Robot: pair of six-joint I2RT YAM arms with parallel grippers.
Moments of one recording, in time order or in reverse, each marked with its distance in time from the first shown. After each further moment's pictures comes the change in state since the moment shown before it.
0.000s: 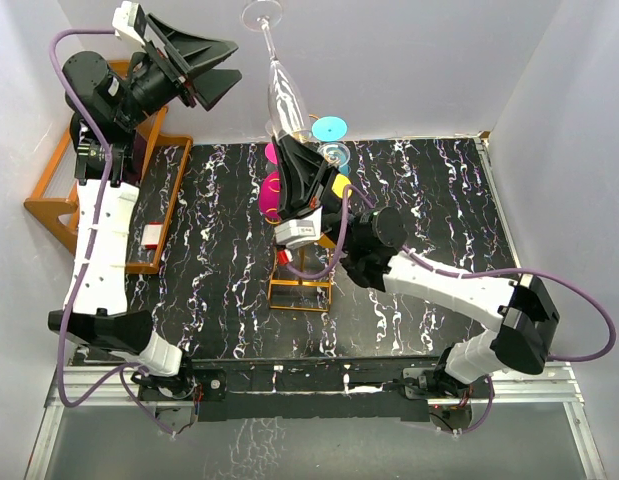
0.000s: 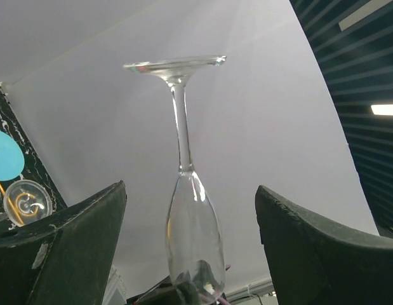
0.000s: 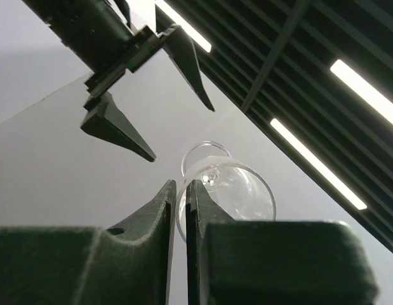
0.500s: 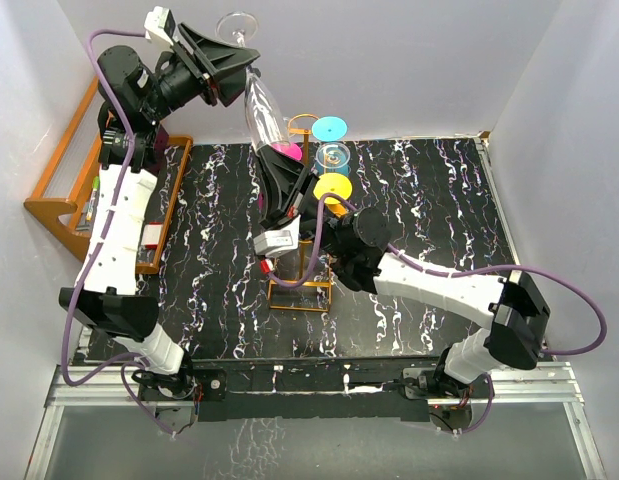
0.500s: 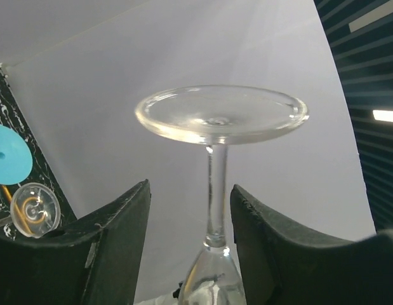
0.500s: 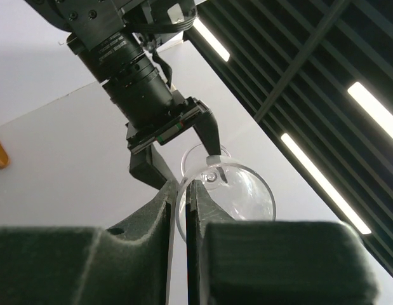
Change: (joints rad) left arm -0.064 0.094 0.020 0.002 -0.032 -0.005; right arm 0.053 0.045 0.033 -0.082 -0.006 -0.096
